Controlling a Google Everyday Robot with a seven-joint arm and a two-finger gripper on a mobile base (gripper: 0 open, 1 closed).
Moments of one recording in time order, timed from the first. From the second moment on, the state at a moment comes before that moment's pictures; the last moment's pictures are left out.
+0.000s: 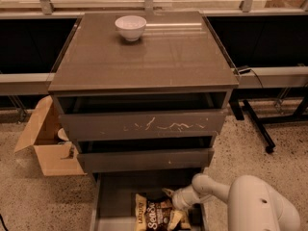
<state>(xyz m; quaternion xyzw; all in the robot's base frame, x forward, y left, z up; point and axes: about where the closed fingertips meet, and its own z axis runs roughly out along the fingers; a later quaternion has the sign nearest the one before) 0.499 -0.073 0.144 -0.67 0.64 0.30 0.23</state>
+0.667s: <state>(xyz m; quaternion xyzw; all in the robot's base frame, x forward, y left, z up) 0.499 -0.070 0.121 -0.66 0.65 0.31 0.22</state>
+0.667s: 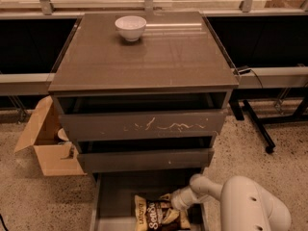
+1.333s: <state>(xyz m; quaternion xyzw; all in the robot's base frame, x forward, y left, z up) 0.497 -0.068 0.155 -0.67 0.63 0.30 0.25</state>
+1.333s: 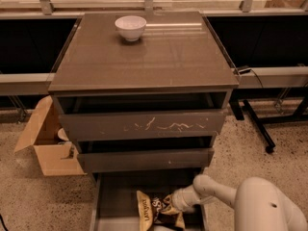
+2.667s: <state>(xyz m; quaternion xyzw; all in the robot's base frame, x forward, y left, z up) 0.486 -0.129 0.336 -0.63 0.52 0.30 0.49</state>
